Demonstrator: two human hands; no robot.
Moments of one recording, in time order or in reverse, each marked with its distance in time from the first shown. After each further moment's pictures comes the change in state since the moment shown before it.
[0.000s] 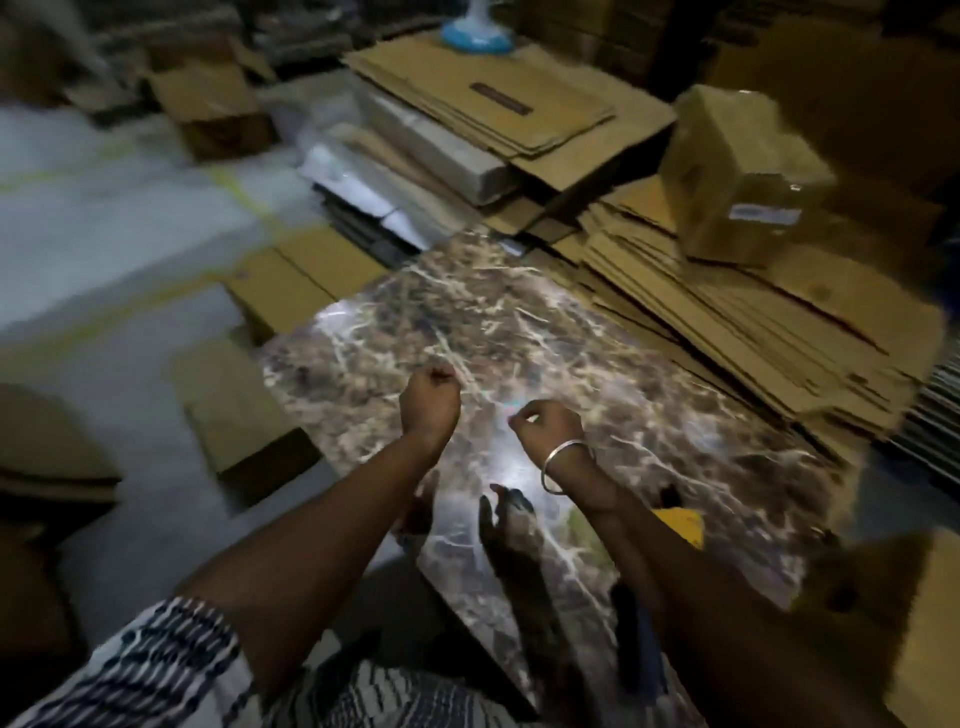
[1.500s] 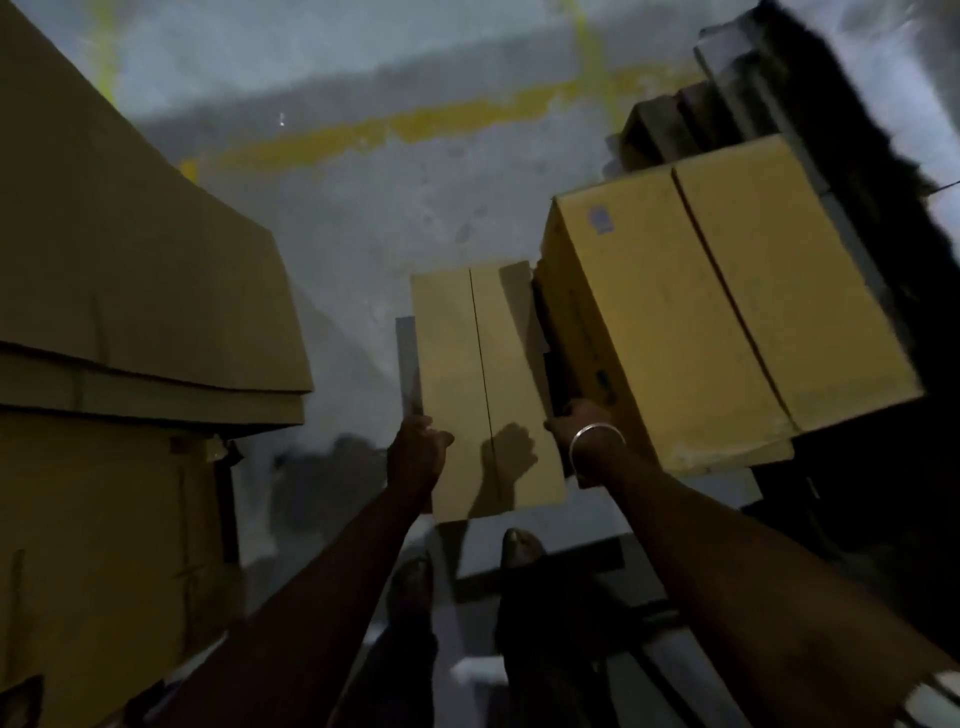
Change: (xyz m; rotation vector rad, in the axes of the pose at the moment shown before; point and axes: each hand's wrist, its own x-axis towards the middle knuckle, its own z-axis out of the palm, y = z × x) left_hand 0.596 -0.415 -0.391 0.015 0.184 -0.686; right_hand 0.449 -0.314 0.711 -0.461 -0.668 0.124
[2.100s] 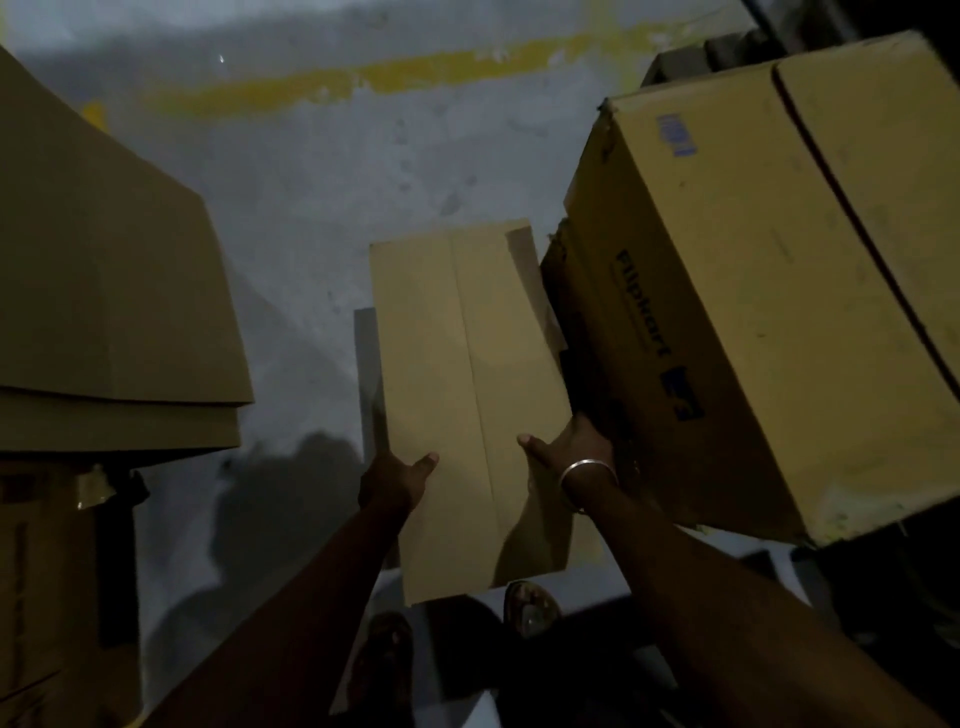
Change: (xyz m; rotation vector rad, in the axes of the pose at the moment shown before) left_hand 0.196 -0.125 0.078 0.058 -0.024 -0.115; right_hand 0.156 0.037 0.114 0.104 0.127 0.075
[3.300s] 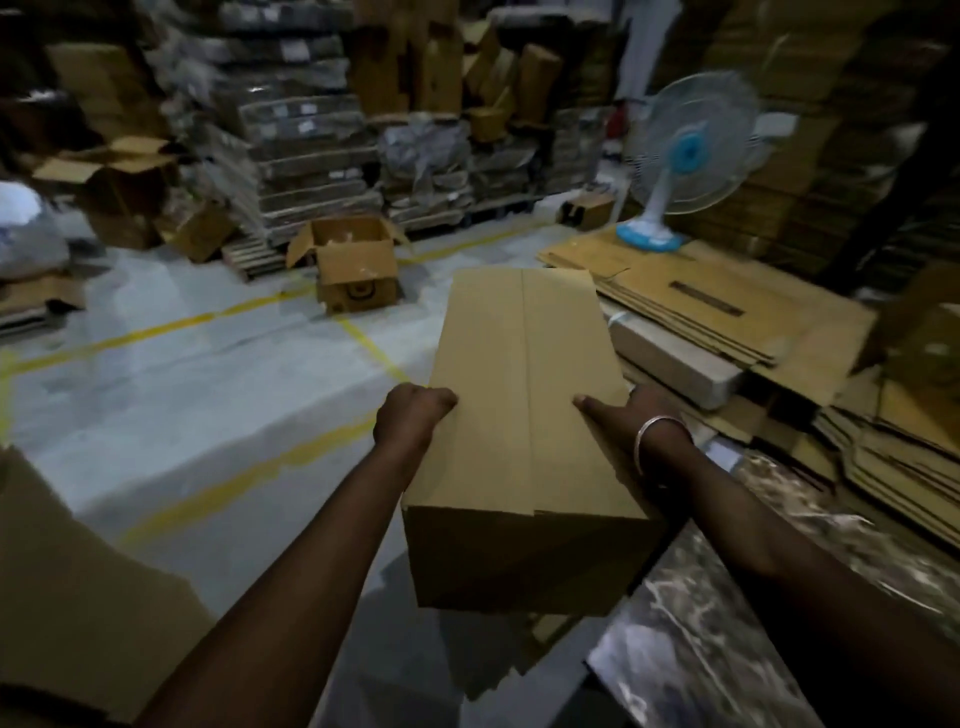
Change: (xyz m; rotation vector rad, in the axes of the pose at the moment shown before) left_hand -0.630 0.352 -0.296 -0.135 -0.129 0.814; right_hand -0.614 -0.069 -0.458 0.345 0.745 -0.157
